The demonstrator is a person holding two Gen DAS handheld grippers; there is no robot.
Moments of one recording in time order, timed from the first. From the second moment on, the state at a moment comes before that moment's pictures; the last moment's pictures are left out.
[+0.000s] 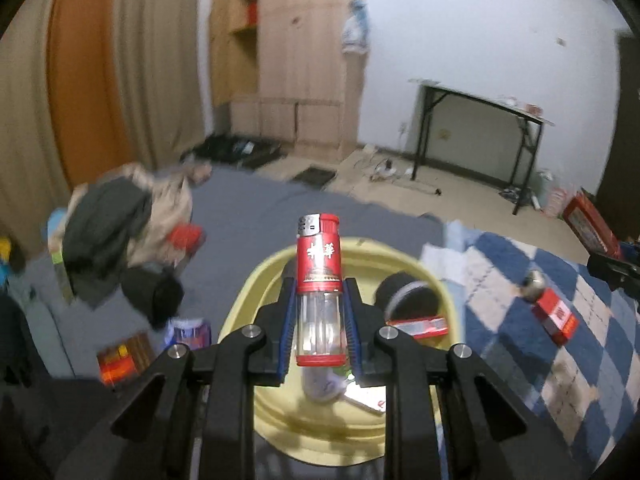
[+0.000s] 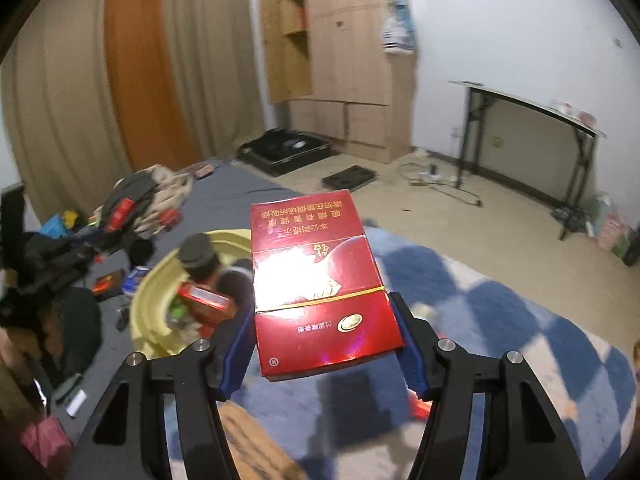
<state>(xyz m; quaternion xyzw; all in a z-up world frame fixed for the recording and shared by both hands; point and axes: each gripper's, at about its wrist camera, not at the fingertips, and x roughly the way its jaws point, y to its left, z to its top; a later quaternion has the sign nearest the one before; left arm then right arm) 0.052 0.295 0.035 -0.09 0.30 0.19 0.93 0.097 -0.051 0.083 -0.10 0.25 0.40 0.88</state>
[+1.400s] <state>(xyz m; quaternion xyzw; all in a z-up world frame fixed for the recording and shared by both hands) 0.082 0.245 0.048 -0.22 0.31 0.11 0.92 0.123 -0.047 0.076 -0.10 0.25 0.33 0.91</state>
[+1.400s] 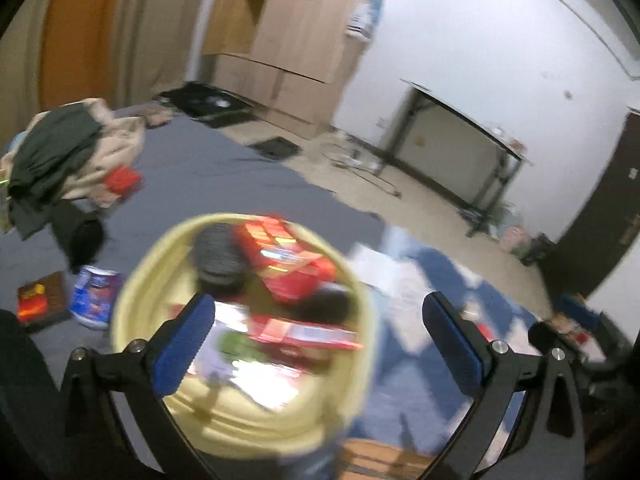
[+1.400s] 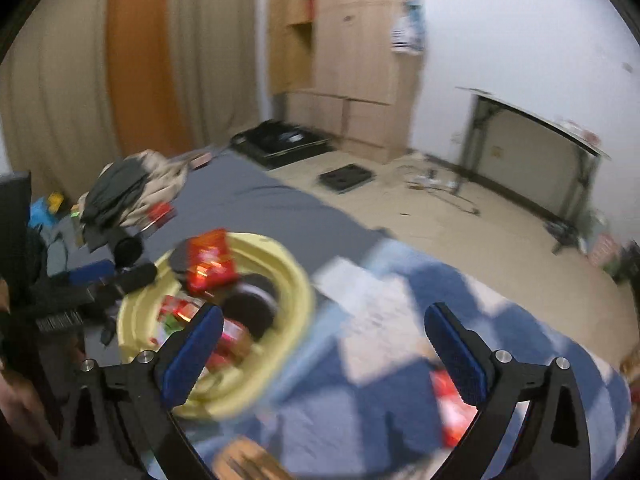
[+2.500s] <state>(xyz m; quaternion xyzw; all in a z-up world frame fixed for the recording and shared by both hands) 0.203 0.081 -0.019 -0.06 0.44 -0.07 0.89 0.143 -0.174 -0.058 -0.09 0.30 0.28 0.91</state>
